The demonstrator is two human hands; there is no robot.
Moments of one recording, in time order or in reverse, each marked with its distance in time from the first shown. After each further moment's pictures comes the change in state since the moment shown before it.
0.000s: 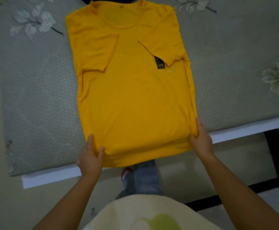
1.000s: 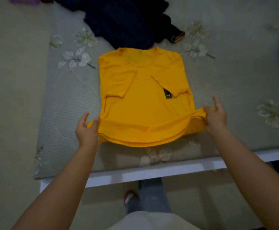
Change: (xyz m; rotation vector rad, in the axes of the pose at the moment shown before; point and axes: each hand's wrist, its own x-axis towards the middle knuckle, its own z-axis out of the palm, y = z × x) left_hand 0.040 0.082 -0.109 -0.909 0.270 -0.120; right_hand 0.065 -0.108 -0.086 0.887 0.193 0.040
